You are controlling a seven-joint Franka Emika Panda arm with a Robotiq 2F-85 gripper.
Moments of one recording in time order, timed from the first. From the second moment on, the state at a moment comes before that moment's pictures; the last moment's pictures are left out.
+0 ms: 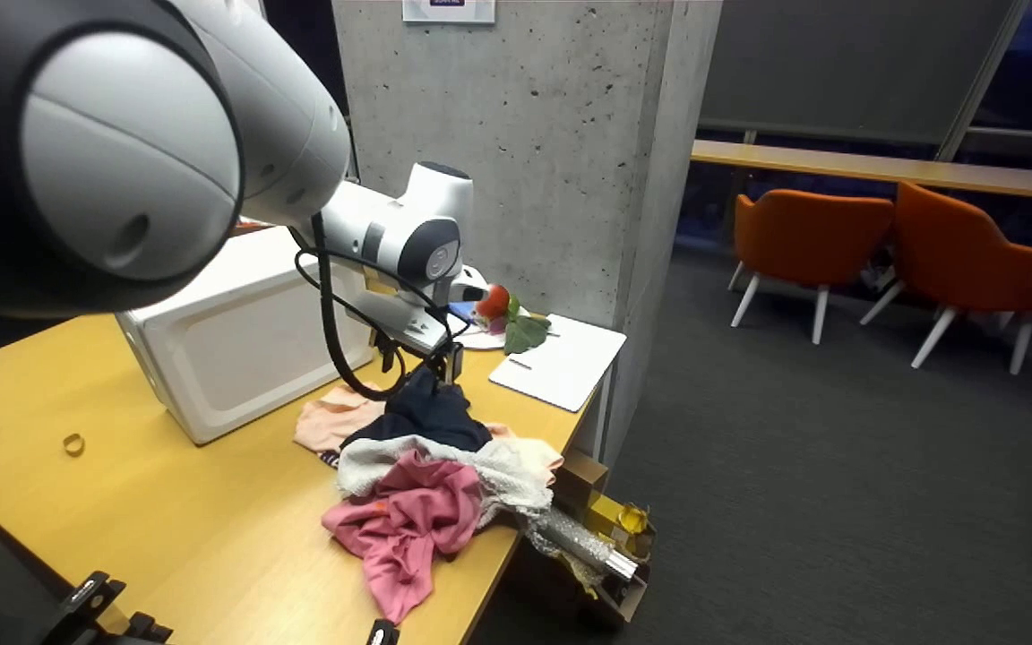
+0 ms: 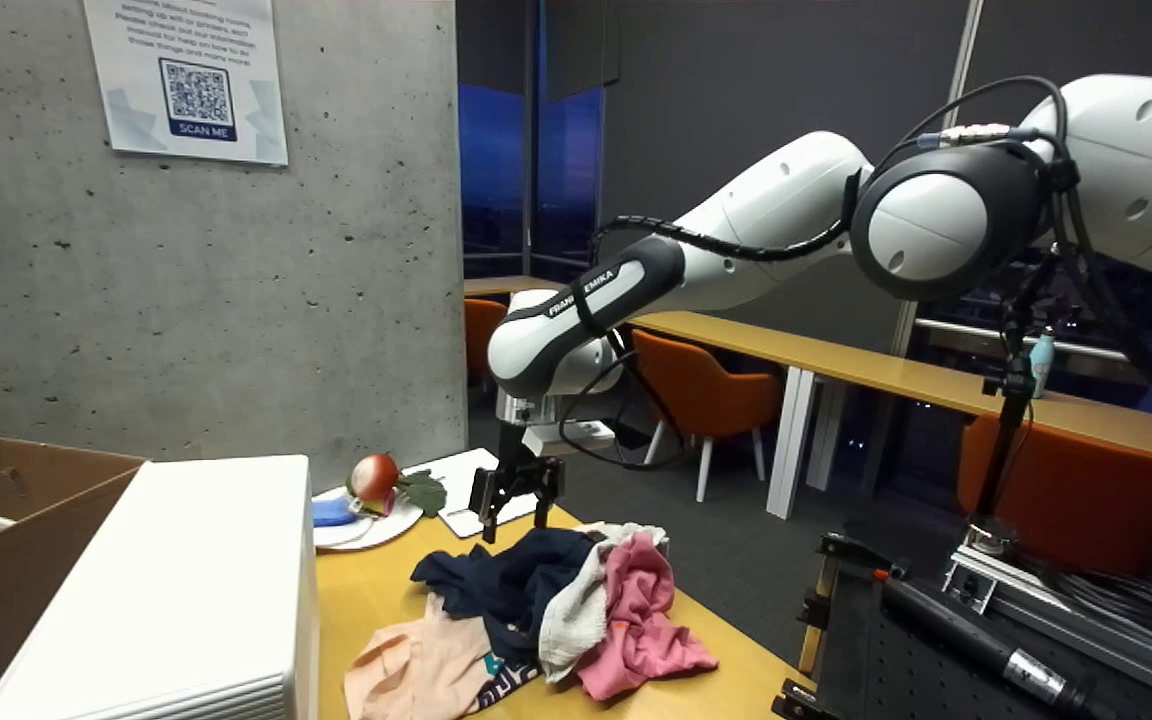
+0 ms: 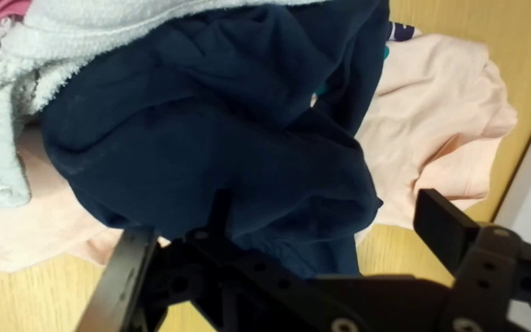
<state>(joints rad) -0.05 1.23 0.01 -1.02 0.23 2.18 0.03</state>
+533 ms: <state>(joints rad) -0.03 1.41 0.00 -0.74 0.21 1.96 0.05</state>
